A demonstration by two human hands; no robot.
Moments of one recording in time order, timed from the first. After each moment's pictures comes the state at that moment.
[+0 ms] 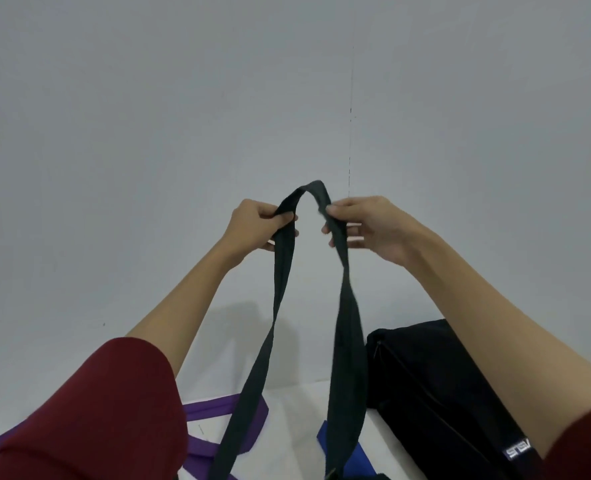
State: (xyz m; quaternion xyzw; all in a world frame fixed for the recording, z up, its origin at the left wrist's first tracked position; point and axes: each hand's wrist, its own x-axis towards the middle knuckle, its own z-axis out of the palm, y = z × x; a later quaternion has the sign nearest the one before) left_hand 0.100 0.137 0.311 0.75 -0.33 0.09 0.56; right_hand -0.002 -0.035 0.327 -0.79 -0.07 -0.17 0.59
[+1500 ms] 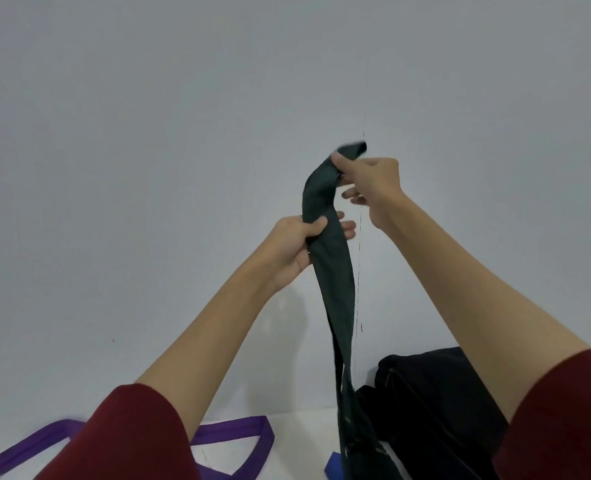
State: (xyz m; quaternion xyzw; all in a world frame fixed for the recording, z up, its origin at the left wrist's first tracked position) left_hand 0.058 0.114 0.327 0.52 -0.35 -0.15 0.77; right_hand 0.033 -0.008 0.392 -0.72 0.01 -0.40 0.56
